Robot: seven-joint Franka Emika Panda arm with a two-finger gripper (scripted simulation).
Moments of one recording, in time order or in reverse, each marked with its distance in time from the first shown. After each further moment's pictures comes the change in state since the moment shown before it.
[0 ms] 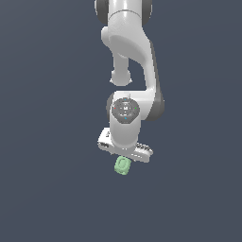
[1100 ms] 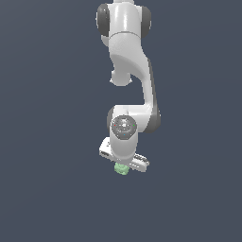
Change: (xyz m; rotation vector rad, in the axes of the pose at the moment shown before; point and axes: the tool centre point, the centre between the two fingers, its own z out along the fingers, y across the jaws) arm 0.015 -0.001 0.050 0.000 0.003 0.073
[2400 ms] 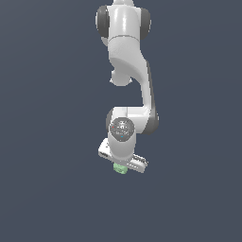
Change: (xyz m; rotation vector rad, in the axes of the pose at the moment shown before) arm 0.000 0.005 0.012 0.000 -0.001 0.001
